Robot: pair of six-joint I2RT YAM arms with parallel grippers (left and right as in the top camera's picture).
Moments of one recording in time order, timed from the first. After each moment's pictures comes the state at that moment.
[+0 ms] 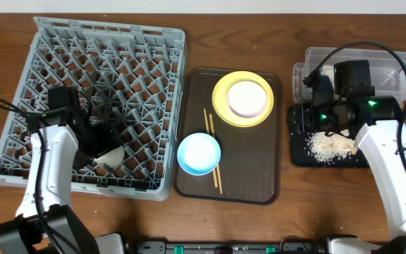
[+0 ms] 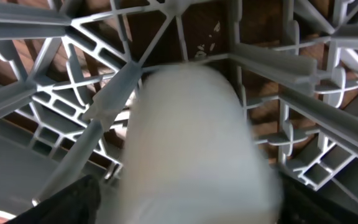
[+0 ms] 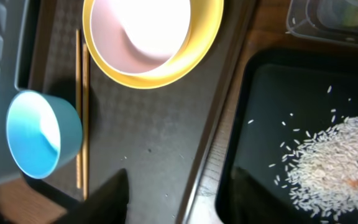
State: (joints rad) left arm 0.27 1.48 1.03 -1.02 0.08 -0.27; right arm 0.06 1.44 1.20 -0.95 -0.34 0.01
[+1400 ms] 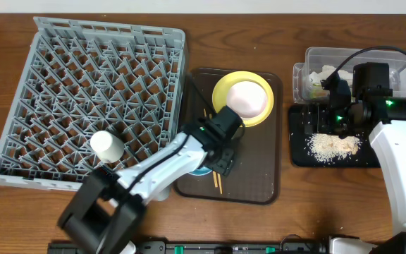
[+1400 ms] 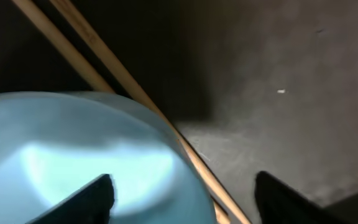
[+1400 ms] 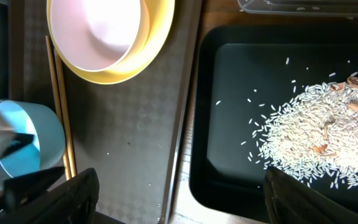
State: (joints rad) left arm -0.75 1.73 1.08 -0.73 0.06 -0.26; right arm -0.05 1.44 1.20 -1.01 -0.34 0.01
